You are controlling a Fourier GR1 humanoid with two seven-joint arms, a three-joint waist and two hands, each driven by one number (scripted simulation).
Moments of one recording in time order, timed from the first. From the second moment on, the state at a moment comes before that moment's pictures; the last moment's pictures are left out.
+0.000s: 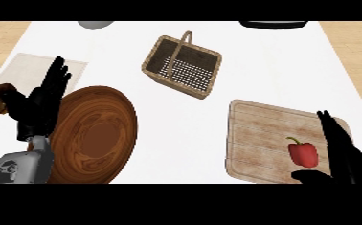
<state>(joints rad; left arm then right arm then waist) -0.17 0.23 0.12 -1.51 0.00 0.08 0.17 0.22 -0.23 -0.05 -1.65 0.89 -0.14 0.15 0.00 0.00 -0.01</state>
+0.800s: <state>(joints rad) -0.19 0.23 0.14 -1.49 -0.01 0.06 0.17 0.18 -0.27 -0.04 -1.50 0.92 -0.05 0.02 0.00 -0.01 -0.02</state>
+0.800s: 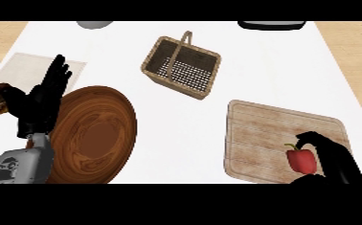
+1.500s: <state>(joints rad) -0.23 0.20 0.10 -1.48 -0.02 0.05 0.17 0.14 -0.14 0.27 -1.58 1.02 0.02 0.09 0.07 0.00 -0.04</state>
